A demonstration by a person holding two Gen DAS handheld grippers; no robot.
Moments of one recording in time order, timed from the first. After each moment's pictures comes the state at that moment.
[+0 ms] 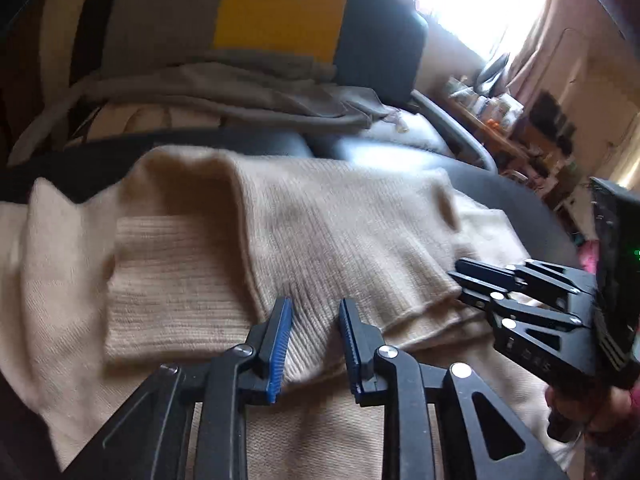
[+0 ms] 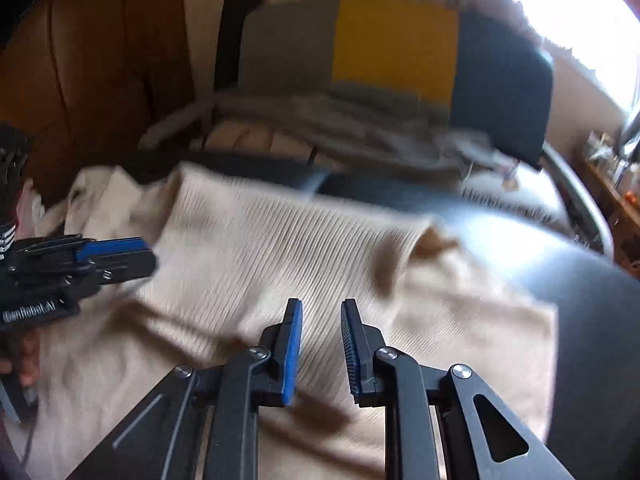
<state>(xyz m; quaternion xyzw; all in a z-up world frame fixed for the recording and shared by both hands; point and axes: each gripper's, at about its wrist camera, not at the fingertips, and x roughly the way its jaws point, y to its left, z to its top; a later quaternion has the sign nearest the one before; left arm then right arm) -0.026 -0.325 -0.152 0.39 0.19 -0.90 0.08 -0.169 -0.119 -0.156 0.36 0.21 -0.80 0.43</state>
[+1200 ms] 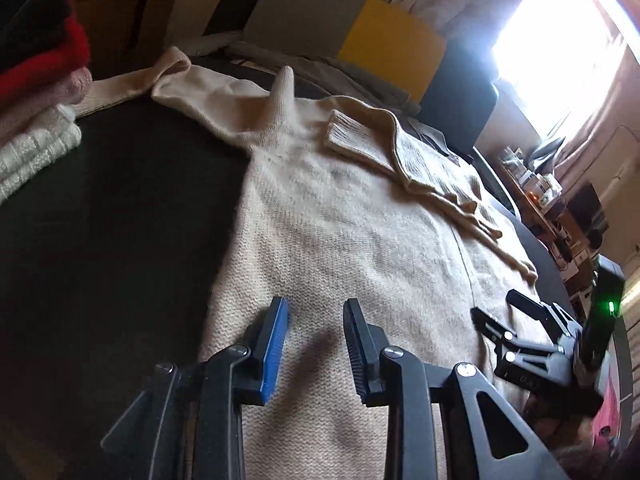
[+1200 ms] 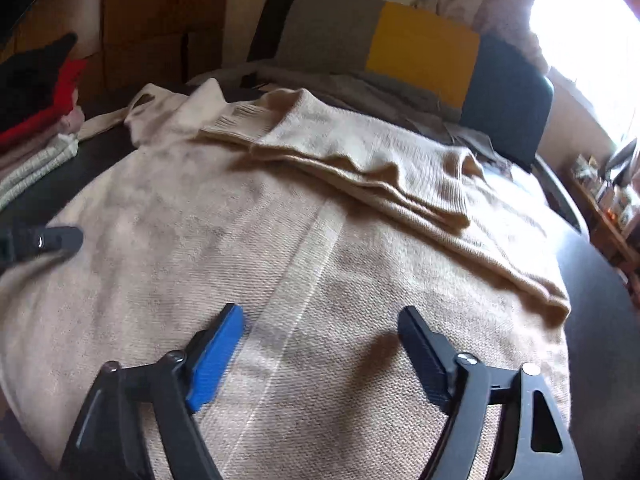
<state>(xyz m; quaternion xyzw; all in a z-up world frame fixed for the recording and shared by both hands) 0.198 -0.310 -0.161 0.34 0.31 -0.86 0.20 -0.021 -0.064 -0.184 0.33 0.25 -0.81 0.41</state>
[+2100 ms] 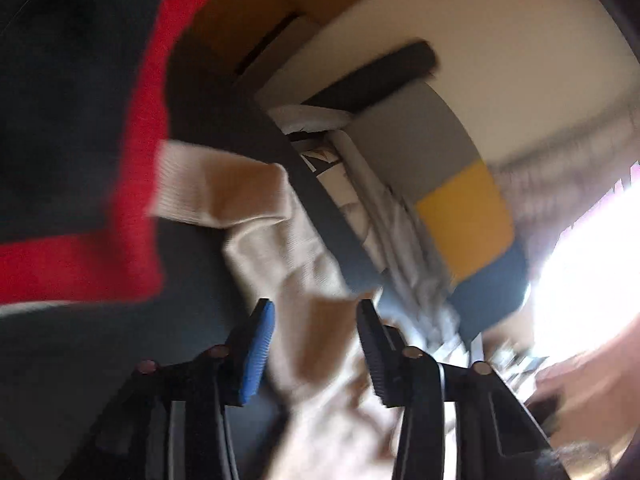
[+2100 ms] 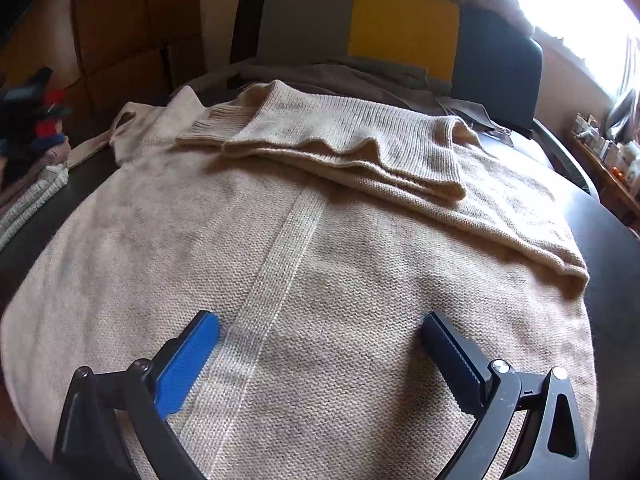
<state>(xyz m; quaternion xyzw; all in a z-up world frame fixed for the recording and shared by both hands) 0.185 -0.507 -0.117 0.12 0.57 -0.74 0.33 -0.038 -0.059 -0.189 0.36 0.21 -0.81 0.42</state>
